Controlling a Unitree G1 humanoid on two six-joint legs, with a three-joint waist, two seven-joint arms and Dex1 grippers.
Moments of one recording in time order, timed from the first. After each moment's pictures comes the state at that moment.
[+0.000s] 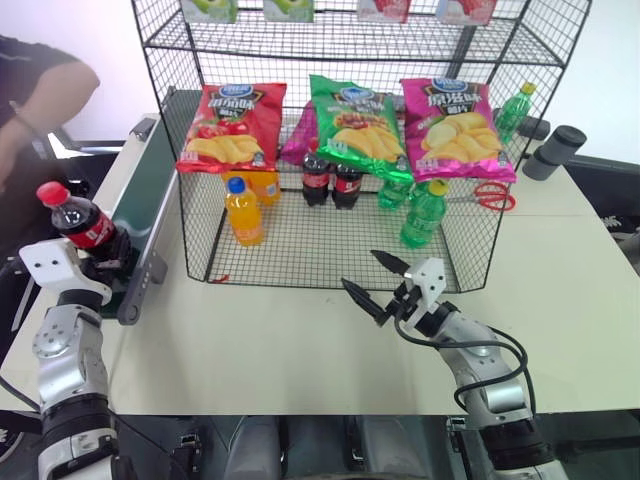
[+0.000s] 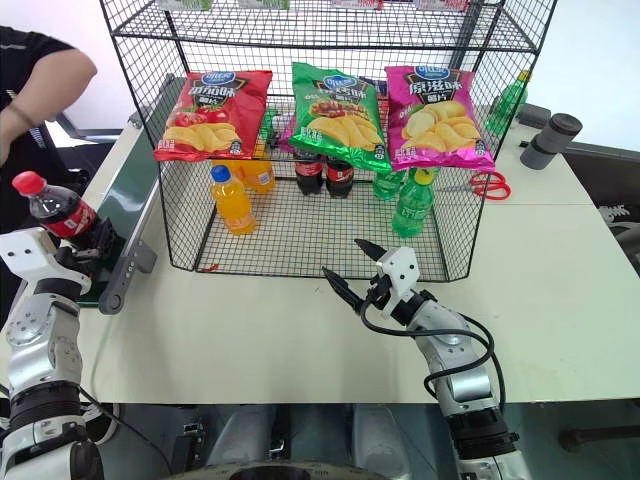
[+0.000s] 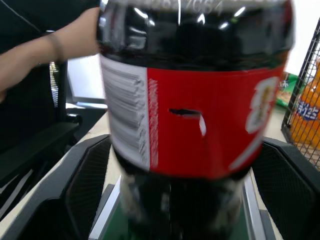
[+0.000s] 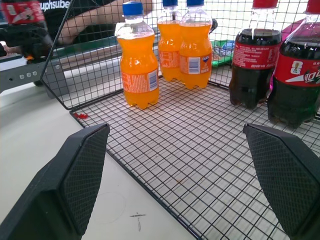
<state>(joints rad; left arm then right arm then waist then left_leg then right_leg) -0.20 0.45 0.52 0.33 -0.36 -0.07 -0.31 -0.07 -0.29 0.10 -0.09 0.30 0.00 0.66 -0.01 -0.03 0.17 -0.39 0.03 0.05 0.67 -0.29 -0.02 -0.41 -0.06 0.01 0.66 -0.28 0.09</state>
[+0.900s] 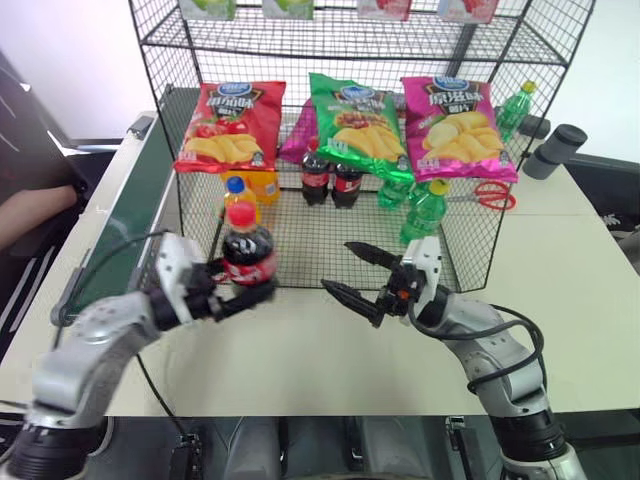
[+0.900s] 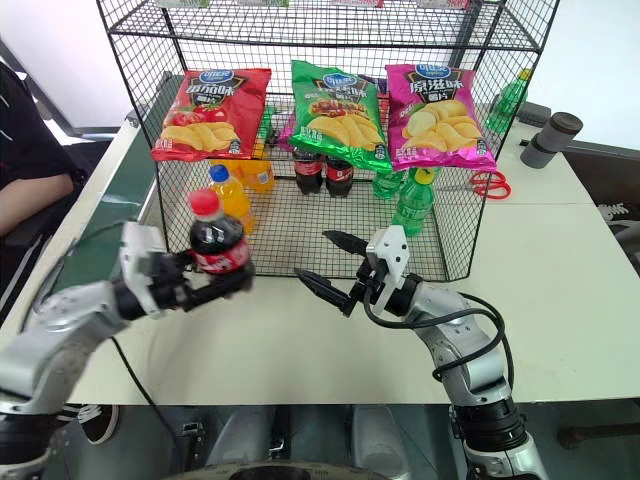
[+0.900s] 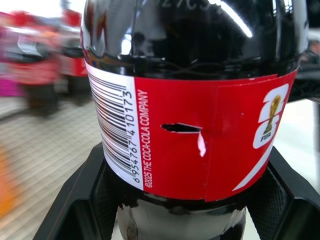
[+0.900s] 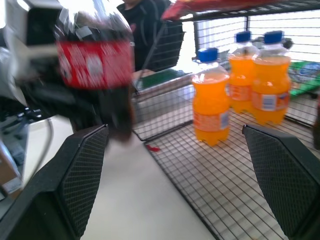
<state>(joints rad) -0.13 0.60 0.01 -0.34 -0.63 0.40 -0.84 -0.15 -0.35 0.12 -0.36 0.51 0.34 0.77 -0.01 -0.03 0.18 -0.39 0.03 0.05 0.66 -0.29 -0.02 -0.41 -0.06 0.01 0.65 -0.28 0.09</state>
